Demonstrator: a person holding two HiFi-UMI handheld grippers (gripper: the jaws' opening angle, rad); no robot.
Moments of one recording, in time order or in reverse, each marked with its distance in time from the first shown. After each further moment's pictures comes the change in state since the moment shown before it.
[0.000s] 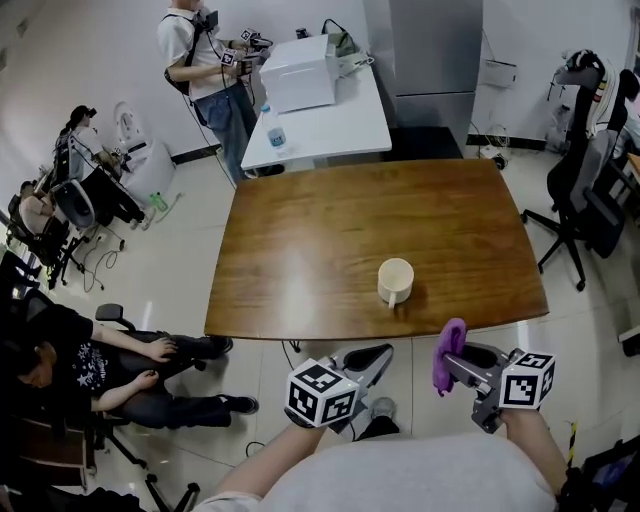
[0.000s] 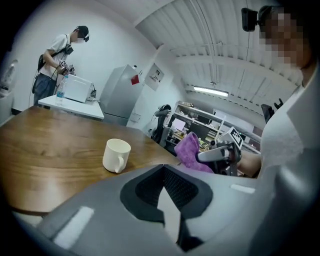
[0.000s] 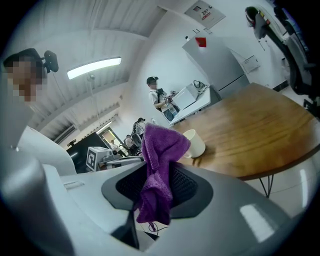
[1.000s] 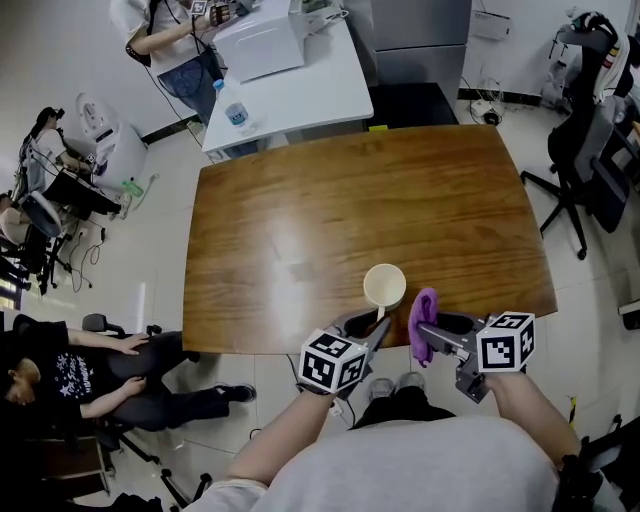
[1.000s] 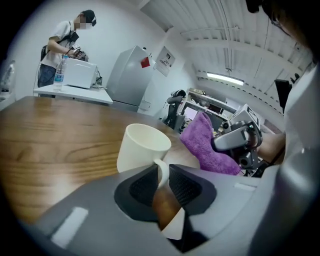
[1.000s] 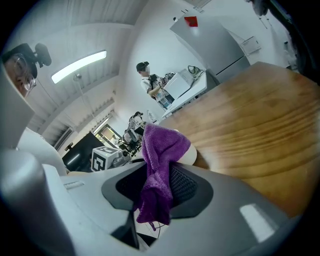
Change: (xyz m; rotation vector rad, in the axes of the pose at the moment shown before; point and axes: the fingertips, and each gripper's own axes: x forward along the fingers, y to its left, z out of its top) left arm 0.115 0.126 -0.011 -0.039 0.154 0.089; right arm 0.093 -0.102 0.046 0.098 0.122 0.022
